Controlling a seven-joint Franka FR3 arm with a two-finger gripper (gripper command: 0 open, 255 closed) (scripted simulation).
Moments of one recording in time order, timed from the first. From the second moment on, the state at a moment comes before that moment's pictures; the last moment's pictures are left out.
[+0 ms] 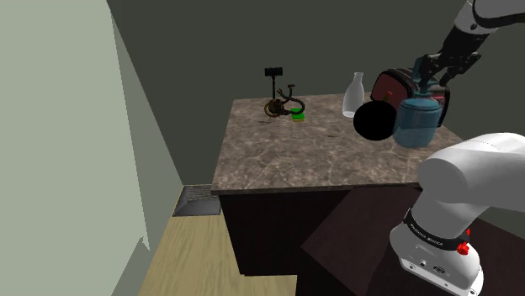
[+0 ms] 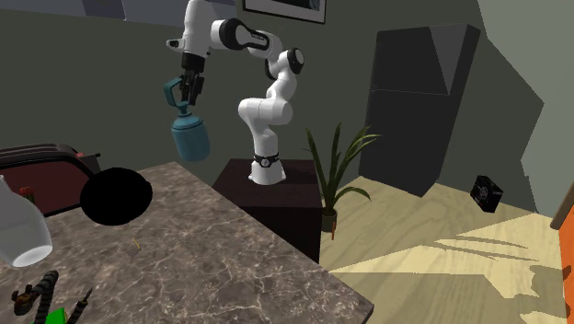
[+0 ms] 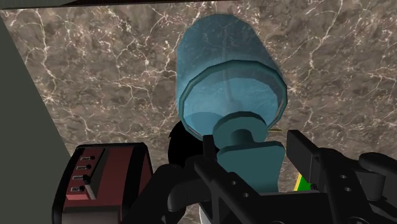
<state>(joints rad) -0.40 -1.18 -0.41 -2.64 -0.42 1.79 0.14</state>
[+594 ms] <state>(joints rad) -0.43 -1.22 -0.45 -2.77 -0.47 1.88 0.15</state>
